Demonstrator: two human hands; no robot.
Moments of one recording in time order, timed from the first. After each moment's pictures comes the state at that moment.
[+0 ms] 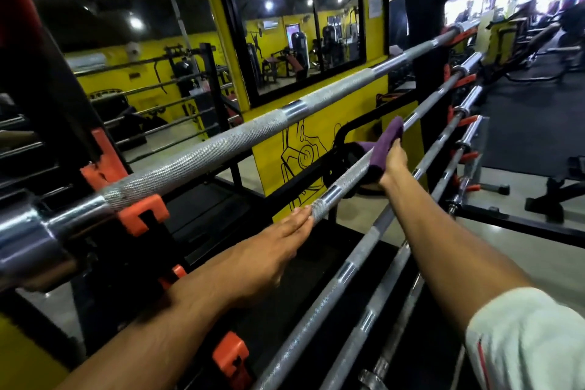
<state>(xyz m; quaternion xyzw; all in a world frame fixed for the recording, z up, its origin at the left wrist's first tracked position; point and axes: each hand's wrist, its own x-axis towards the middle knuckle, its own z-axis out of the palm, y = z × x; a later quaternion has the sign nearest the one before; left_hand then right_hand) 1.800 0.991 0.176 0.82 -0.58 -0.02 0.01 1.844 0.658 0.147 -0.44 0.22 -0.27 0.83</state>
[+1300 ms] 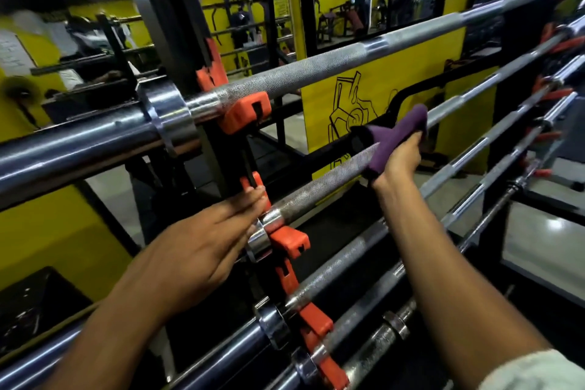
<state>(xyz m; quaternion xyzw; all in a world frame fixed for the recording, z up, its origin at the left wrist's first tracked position) 1.706 1.164 0.176 0.88 -0.43 0.19 0.05 1.863 0.799 0.082 -0.34 0.29 -0.32 0.84</state>
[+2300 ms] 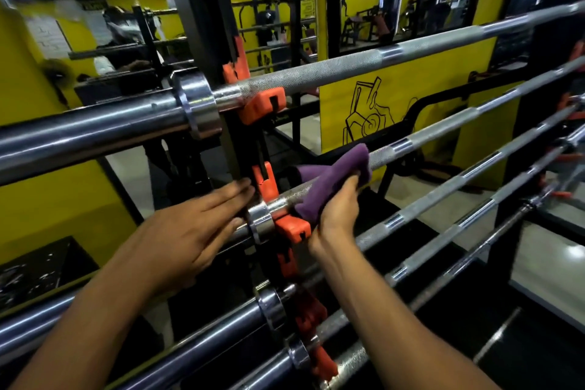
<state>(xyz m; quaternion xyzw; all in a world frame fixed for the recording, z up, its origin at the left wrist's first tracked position) 1.693 1.187 0.175 0.89 -0.39 0.22 0.03 1.759 0.968 0.096 -0.34 0.22 -0.21 0.89</state>
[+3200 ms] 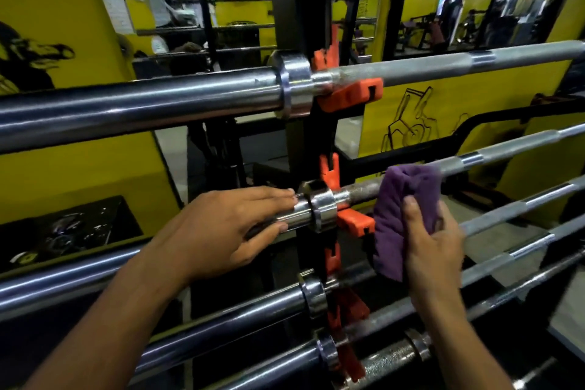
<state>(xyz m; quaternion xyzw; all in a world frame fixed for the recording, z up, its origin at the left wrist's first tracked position) 1.665 1.221 0.175 0.89 -0.38 0.22 0.08 1.664 0.939 0.096 -0.68 0.06 -0.32 0.66</state>
